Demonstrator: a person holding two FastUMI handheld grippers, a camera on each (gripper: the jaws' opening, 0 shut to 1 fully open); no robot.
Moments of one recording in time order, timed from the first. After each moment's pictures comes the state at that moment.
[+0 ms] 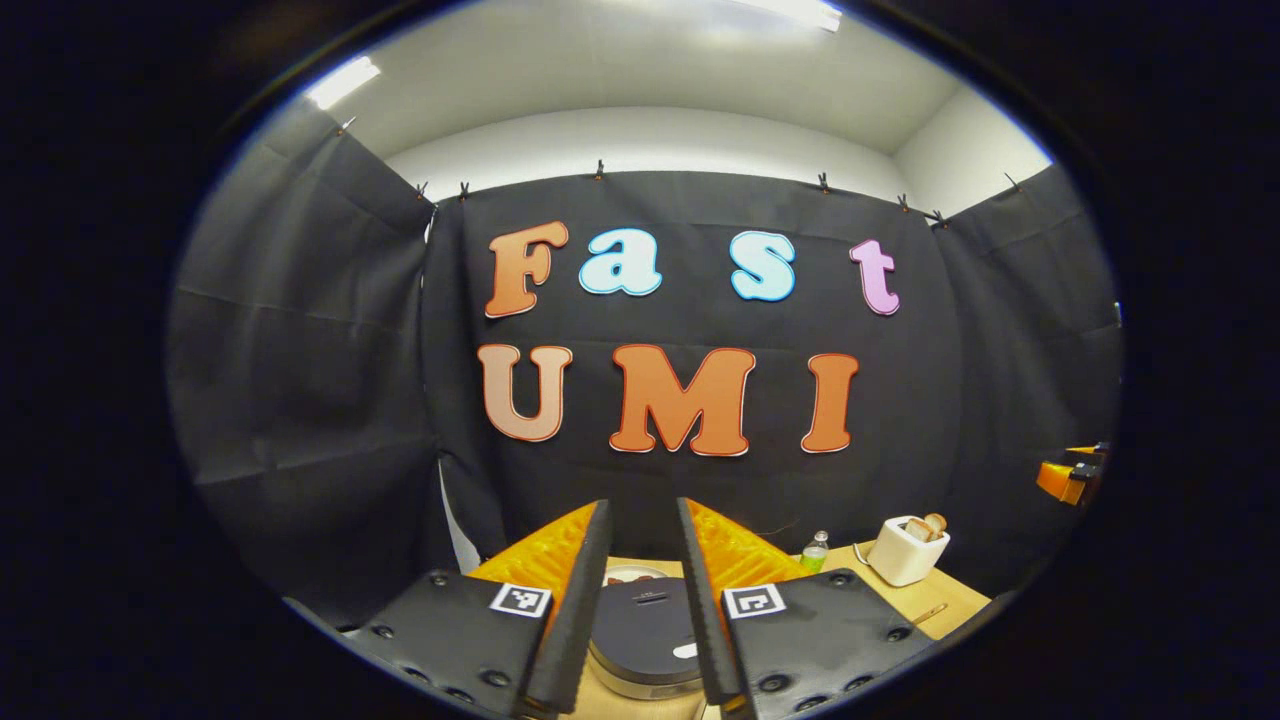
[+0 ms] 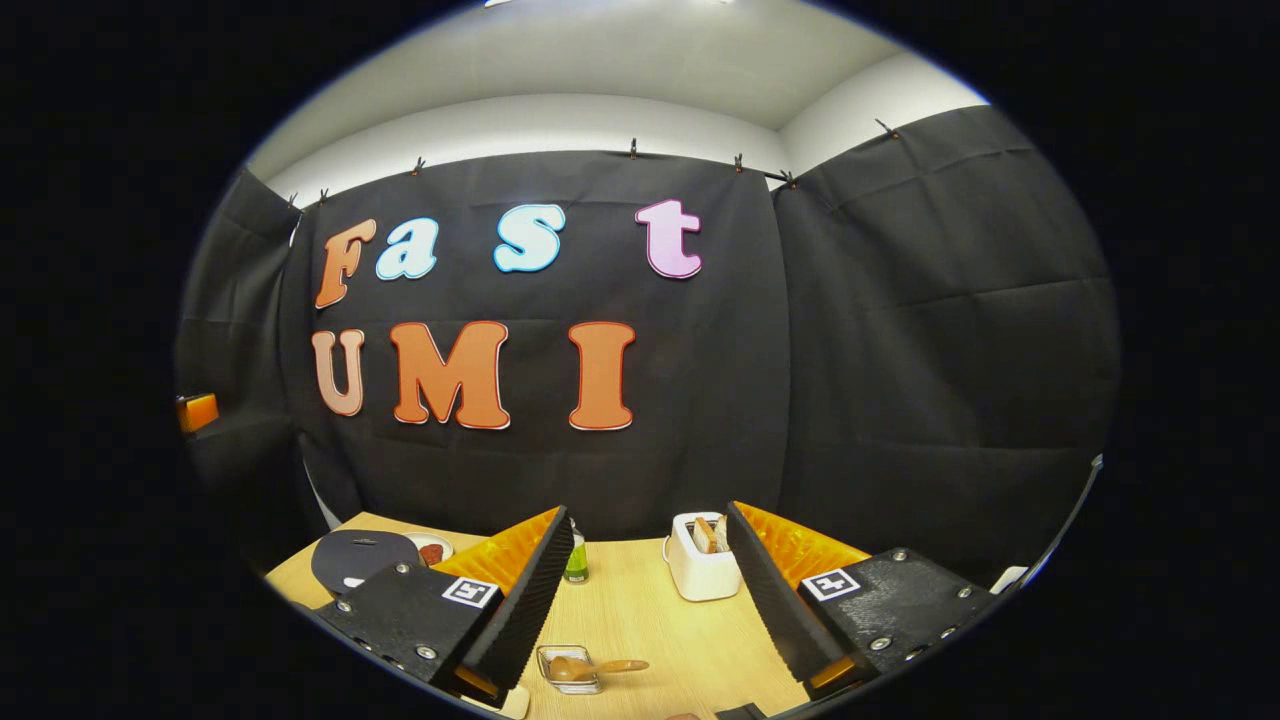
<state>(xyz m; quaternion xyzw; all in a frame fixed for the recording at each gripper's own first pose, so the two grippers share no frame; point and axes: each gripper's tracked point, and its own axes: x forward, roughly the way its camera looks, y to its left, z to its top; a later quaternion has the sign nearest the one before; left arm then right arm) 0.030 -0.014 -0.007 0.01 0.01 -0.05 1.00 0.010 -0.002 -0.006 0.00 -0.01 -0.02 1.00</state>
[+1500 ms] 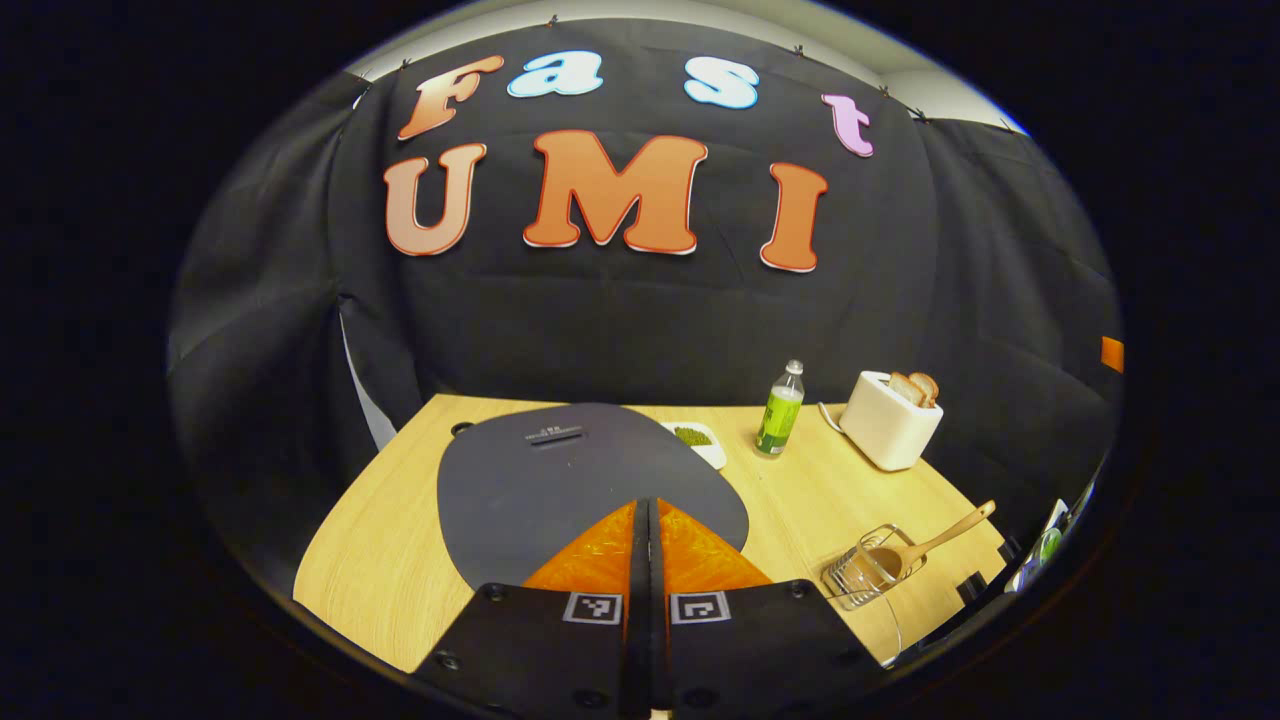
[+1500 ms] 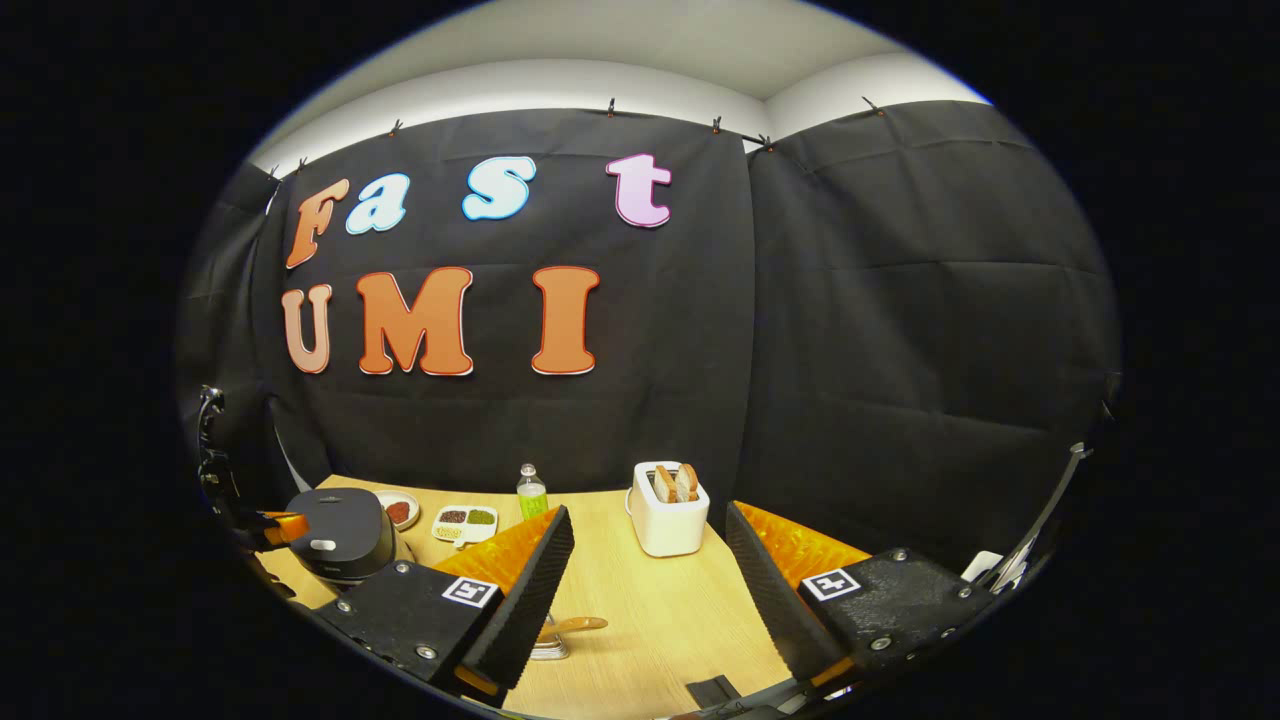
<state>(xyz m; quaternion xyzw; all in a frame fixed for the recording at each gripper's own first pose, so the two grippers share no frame) 0.095 -0.084 -0.302 0.02 0.25 -0.13 0.96 -0.011 -0.040 -0.062 -0.01 0.07 -0.08 0.99</state>
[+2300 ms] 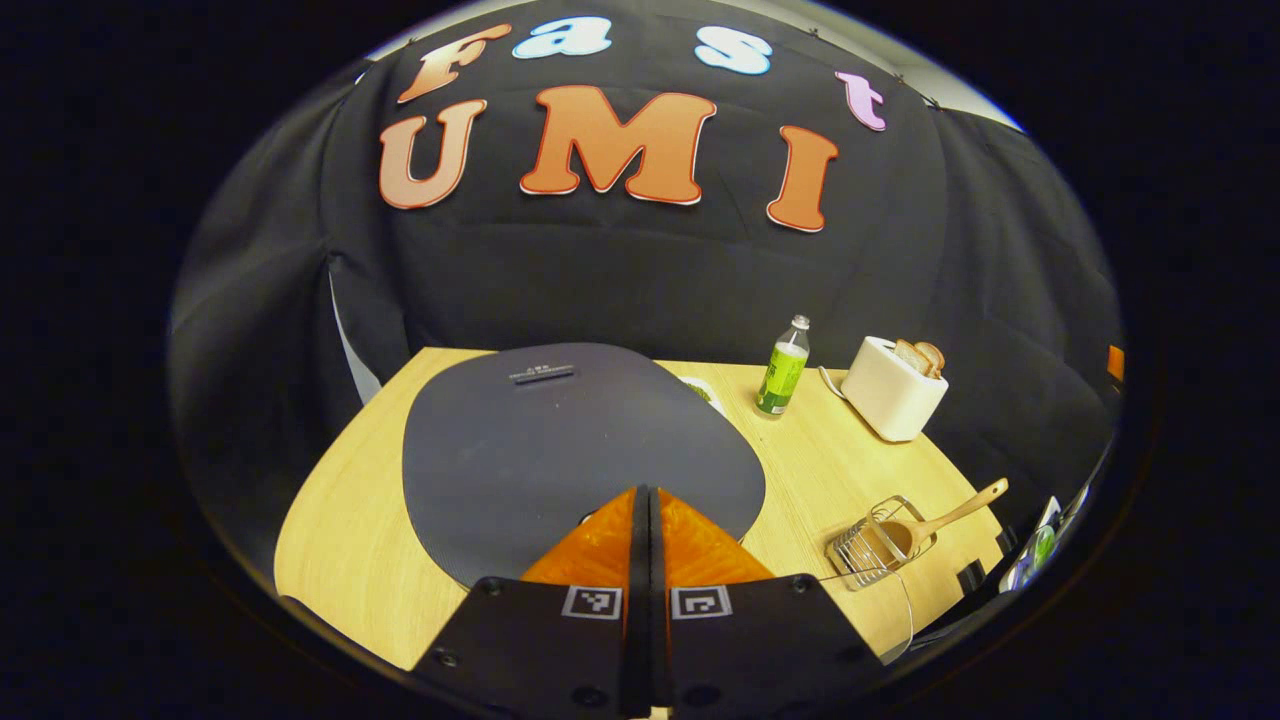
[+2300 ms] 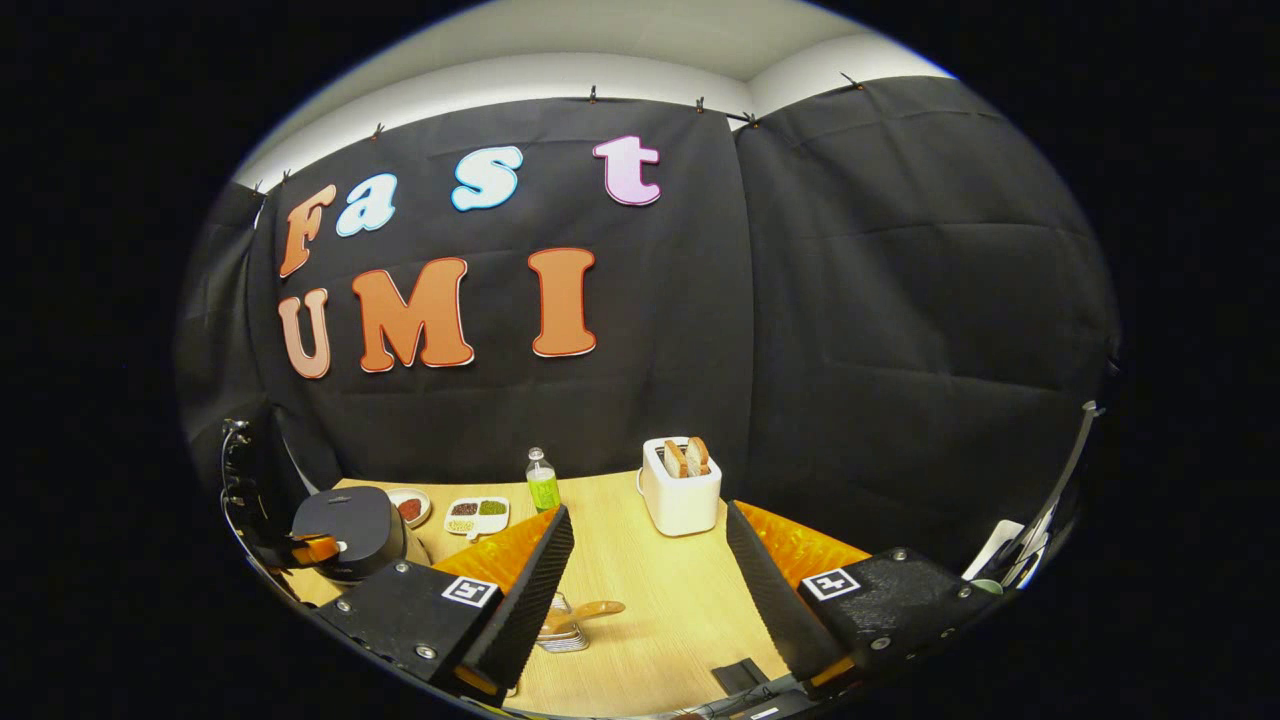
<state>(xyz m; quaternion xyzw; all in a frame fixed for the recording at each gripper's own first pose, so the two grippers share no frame) 0.091 -0.085 -0.329 0.02 0.29 -0.14 0.95 -0.010 -0.026 -0.090 0.02 0.09 -0.07 0.99</state>
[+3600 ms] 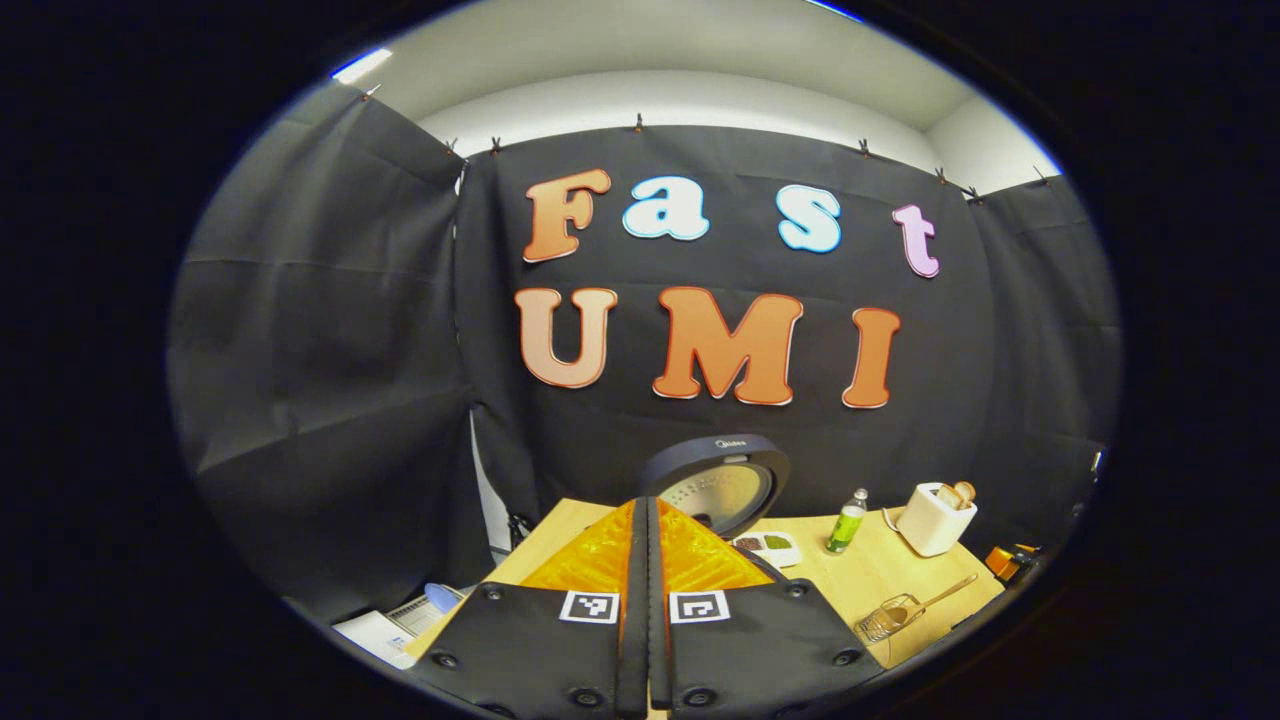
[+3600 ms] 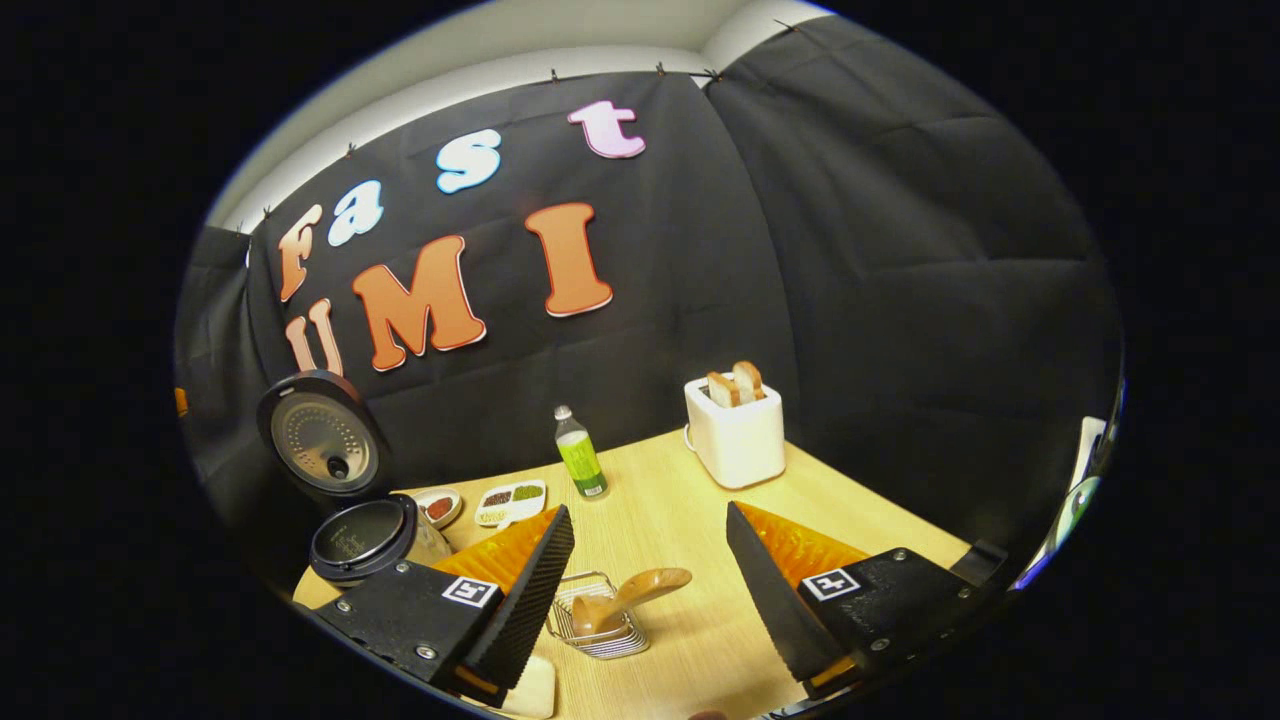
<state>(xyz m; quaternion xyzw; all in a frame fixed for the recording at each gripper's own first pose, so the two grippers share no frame) 0.025 0.074 -0.049 0.01 0.07 0.01 1.00 0.048 0.011 -0.244 0.14 0.13 -0.02 0.98</state>
